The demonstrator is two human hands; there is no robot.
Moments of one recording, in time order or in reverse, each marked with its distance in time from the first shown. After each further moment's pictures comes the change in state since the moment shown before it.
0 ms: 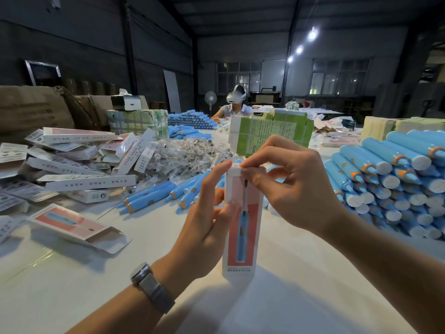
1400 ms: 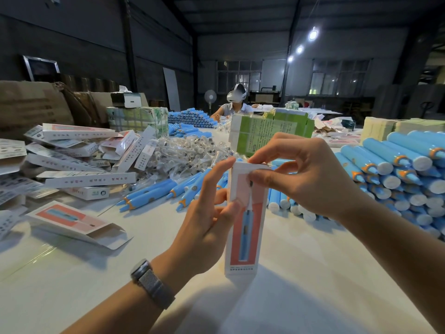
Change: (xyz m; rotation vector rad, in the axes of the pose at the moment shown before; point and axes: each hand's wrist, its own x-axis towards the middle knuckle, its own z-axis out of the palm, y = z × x) left_hand 0.002 0.000 -0.004 -0.069 -0.025 -0.007; right_hand 0.010 0.003 -0.021 0.068 -0.182 0.105
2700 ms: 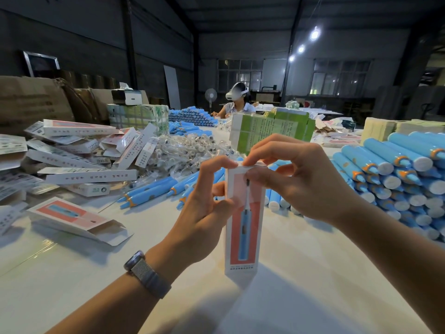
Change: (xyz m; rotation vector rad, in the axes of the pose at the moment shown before) left_hand 0.008 0.015 -0.006 -0.057 -0.003 -0.096; right_hand 0.000 0.000 0.008 -0.047 -0.029 -0.082
